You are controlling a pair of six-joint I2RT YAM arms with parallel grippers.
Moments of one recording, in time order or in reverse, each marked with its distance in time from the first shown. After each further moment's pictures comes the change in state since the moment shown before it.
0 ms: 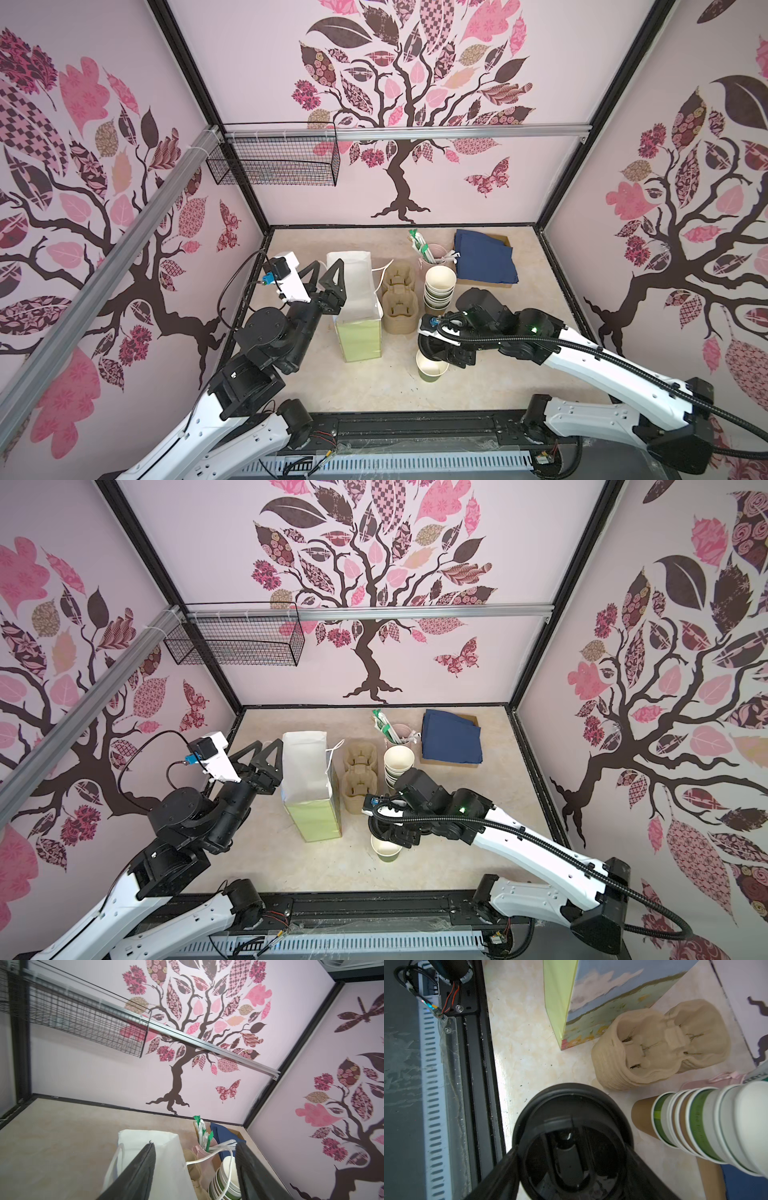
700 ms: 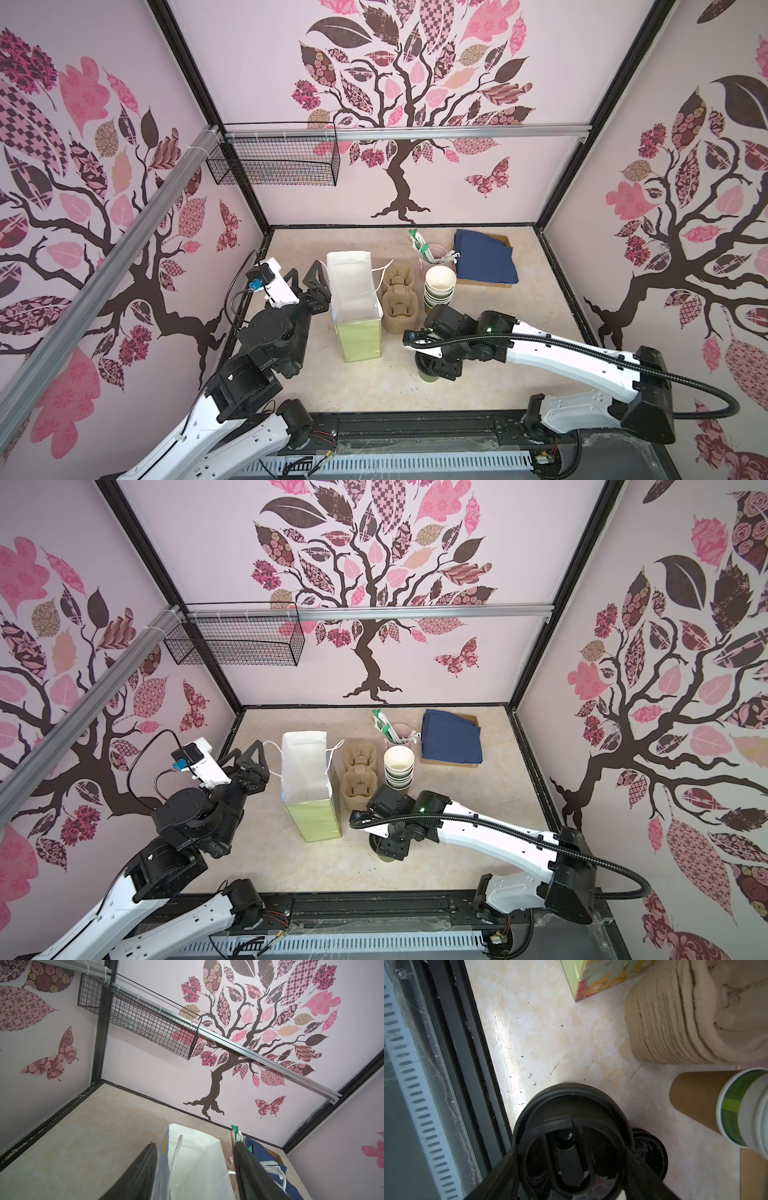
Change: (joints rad) left arm 0.000 -0.023 0.000 -0.101 -0.221 -0.053; right arm 0.104 0.193 0.013 -0.062 0.130 0.106
